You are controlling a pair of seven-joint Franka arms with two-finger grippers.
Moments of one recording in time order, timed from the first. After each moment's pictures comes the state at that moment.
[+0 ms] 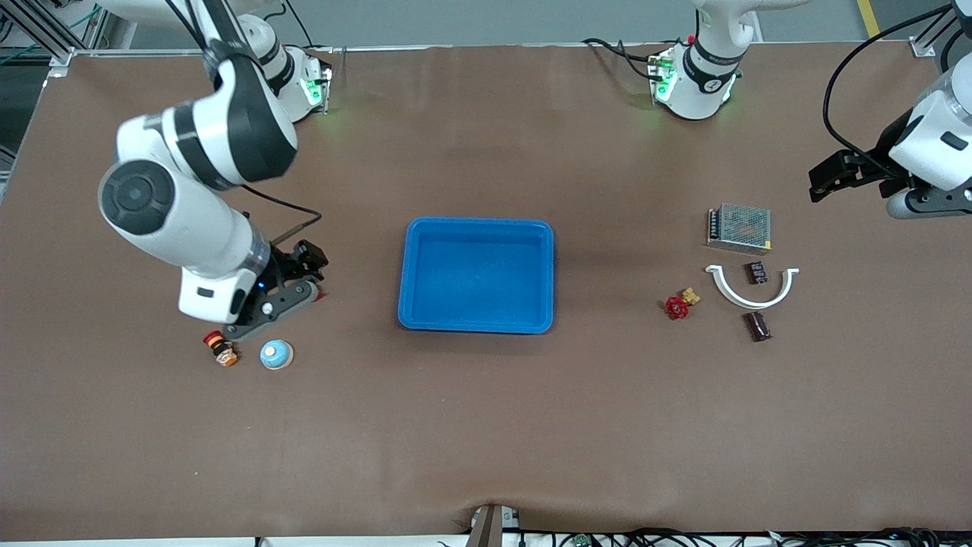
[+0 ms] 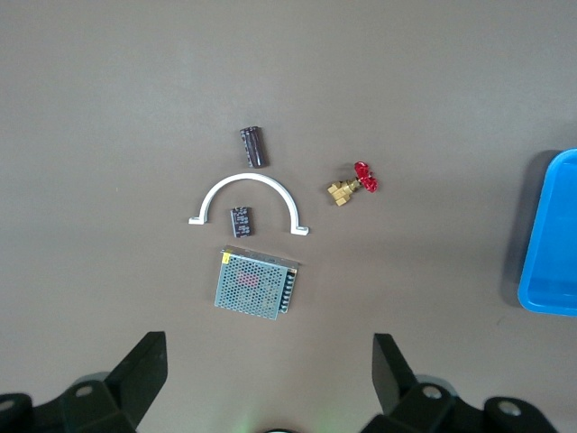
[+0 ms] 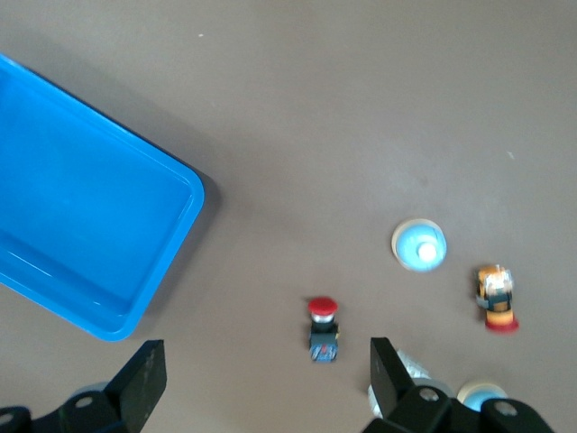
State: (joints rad) left arm 0.04 -0.02 -0.13 -1.61 0.05 1.53 -0.12; right arm 0.33 0.32 -0.02 -1.47 0.05 1.75 -0.16
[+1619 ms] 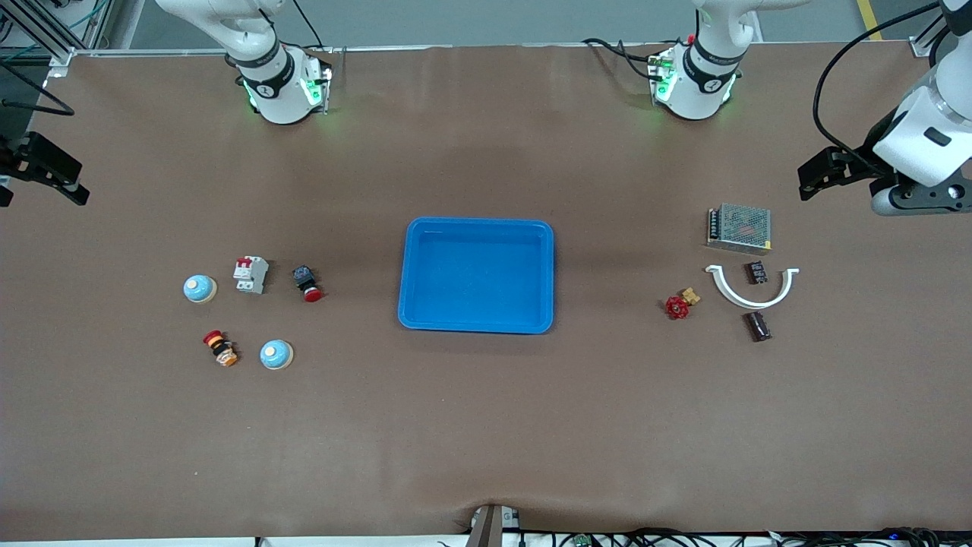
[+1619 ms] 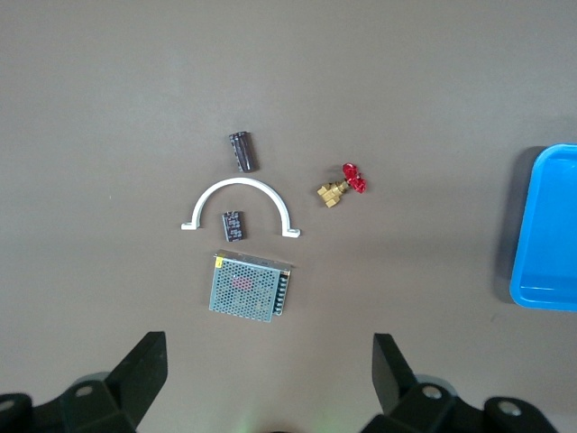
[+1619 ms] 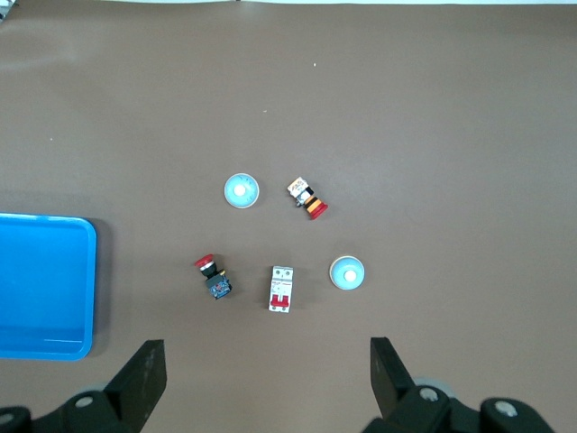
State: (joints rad) left arm 0.04 -0.02 -0.16 -1.60 0.05 1.53 -0.12; right arm -0.03 -0.01 0.01 -1.47 0.00 1.56 -0.04
